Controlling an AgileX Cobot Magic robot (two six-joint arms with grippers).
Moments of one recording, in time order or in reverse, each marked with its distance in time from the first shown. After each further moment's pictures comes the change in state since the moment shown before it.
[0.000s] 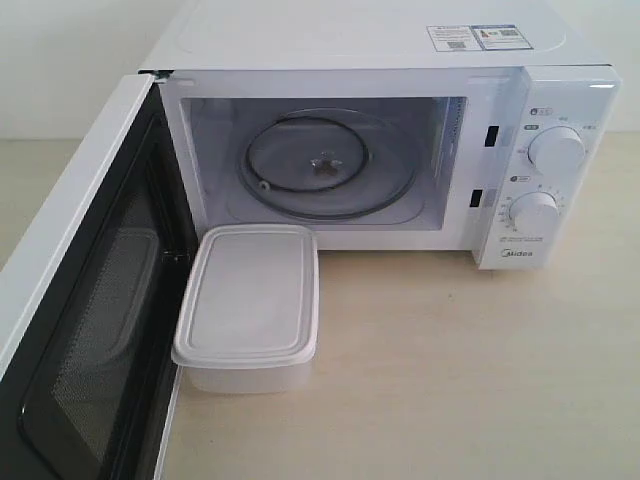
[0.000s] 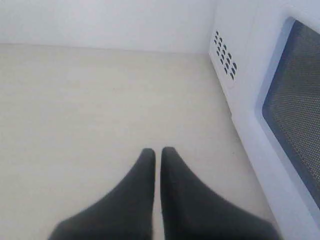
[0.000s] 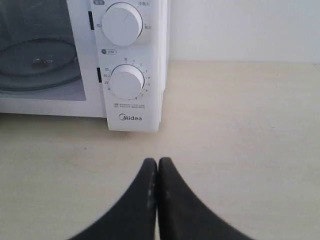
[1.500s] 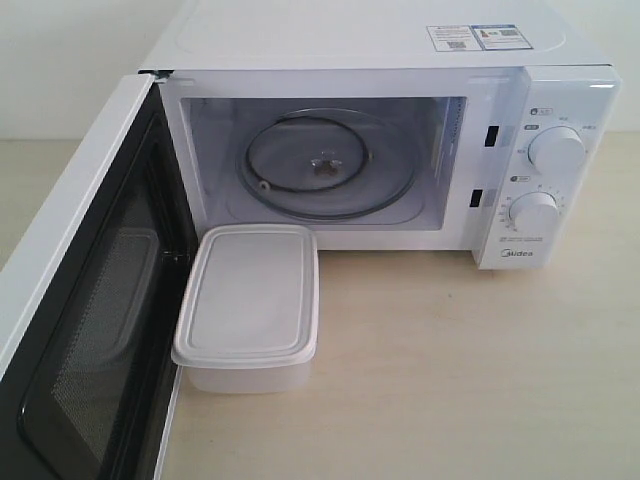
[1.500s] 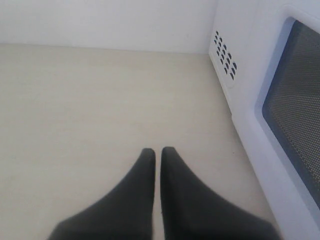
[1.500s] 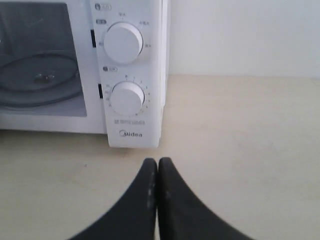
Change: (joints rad) left arm 0.000 0.000 0.000 0.000 0.000 0.000; right arm 0.000 0.000 0.000 0.000 -0.051 -0.002
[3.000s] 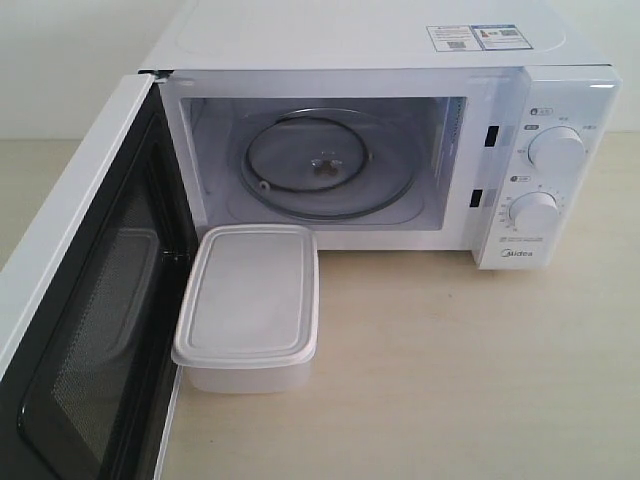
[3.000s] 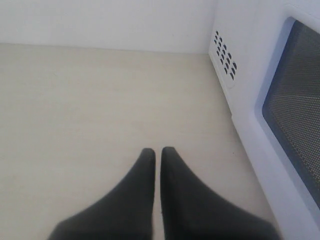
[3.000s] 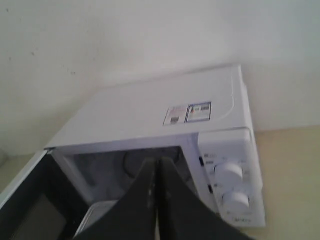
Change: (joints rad) left arm 0.000 0.000 0.000 0.000 0.000 0.000; right arm 0.000 0.441 -0.939 0.314 0.495 0.064
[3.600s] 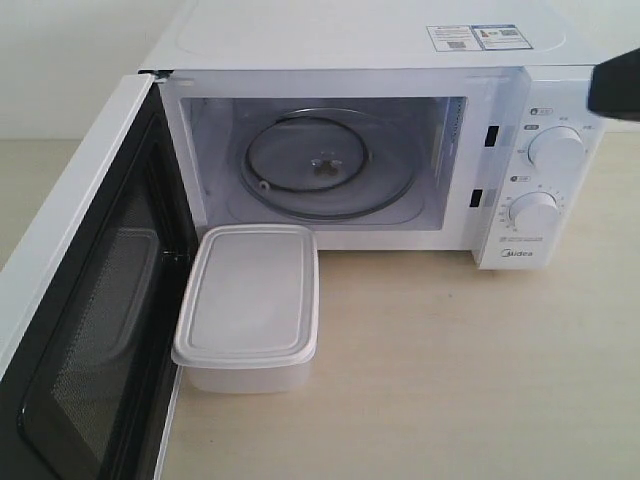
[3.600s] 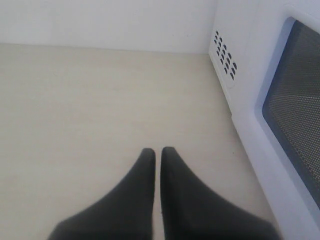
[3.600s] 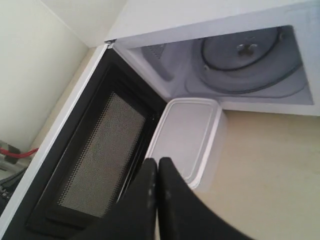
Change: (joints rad) left arm 0.000 0.000 0.000 0.000 0.000 0.000; right arm 0.000 0.335 0.065 0.526 0.169 -0.351
